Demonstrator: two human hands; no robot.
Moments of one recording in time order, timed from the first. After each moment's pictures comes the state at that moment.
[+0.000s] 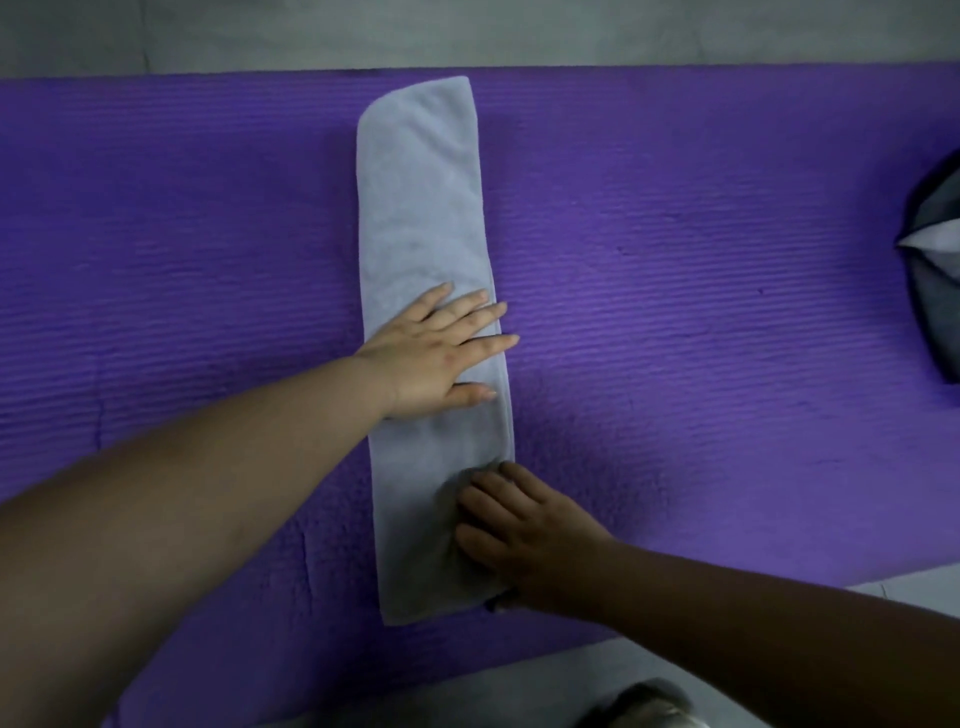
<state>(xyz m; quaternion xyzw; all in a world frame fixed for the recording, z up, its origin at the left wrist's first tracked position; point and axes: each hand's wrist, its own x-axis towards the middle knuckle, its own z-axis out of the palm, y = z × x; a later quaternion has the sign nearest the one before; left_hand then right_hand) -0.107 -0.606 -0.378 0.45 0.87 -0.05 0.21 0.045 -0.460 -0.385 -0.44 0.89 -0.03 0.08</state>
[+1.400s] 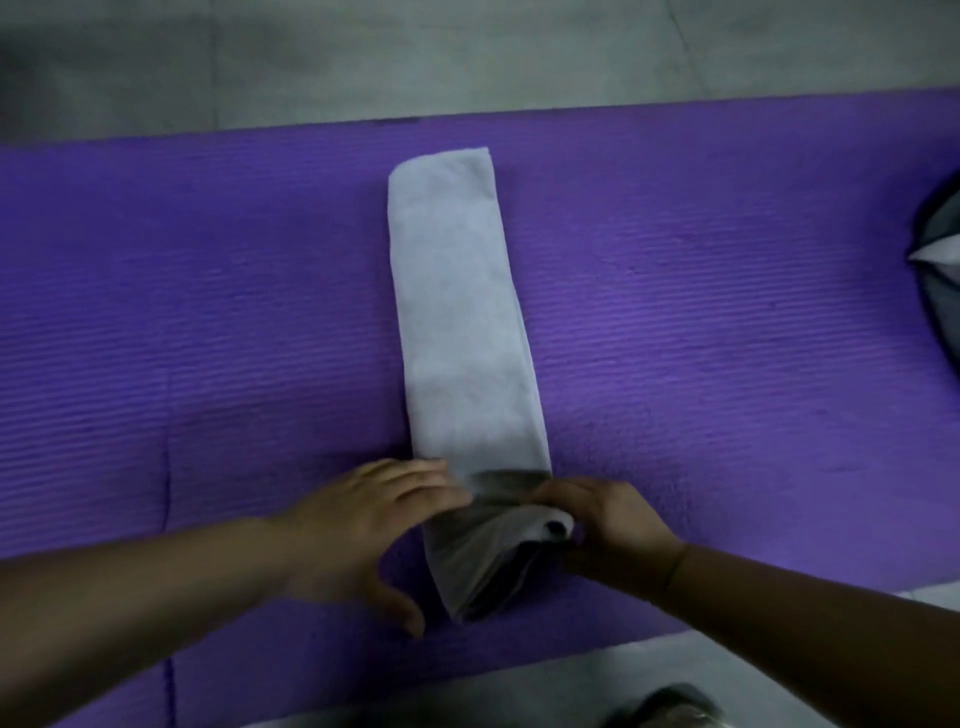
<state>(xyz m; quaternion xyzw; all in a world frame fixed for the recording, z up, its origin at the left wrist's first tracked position) -0.006 -0.694 -0.354 0.50 0.84 0.14 0.17 0.043 -0.445 -0.365 -0.23 0.91 -0.35 0.08</state>
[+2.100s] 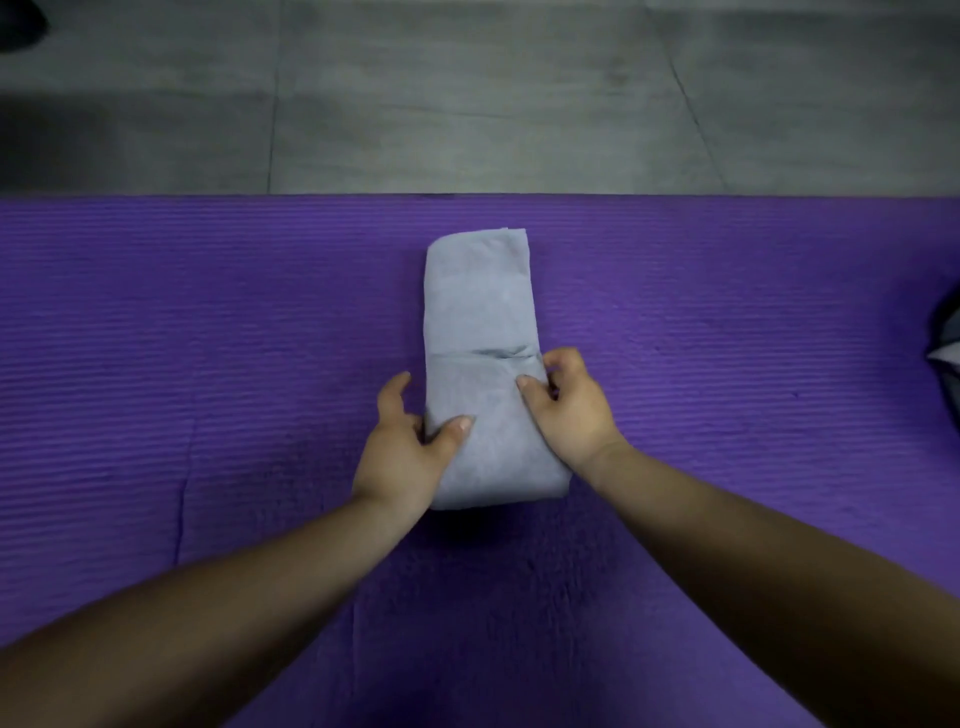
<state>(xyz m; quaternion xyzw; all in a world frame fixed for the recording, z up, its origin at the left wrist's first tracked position) -0.070 -0.639 -0.356 -0.14 0.82 0.53 0.13 -0.098 -0.488 -0.351 0.15 0.87 -0.45 0.10</state>
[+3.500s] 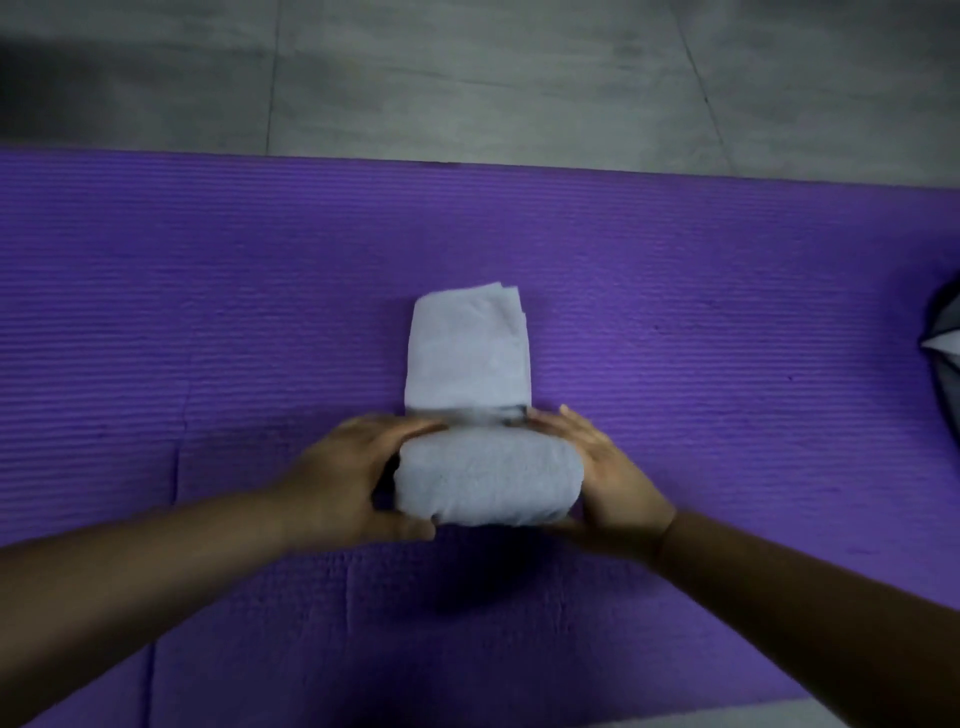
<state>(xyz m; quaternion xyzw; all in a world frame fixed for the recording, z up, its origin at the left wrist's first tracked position) -0.046 -0.706 -0.357 0.30 0.89 0.32 0.13 -0.028 -0.450 -0.367 -0.29 0.92 -0.26 0.05</state>
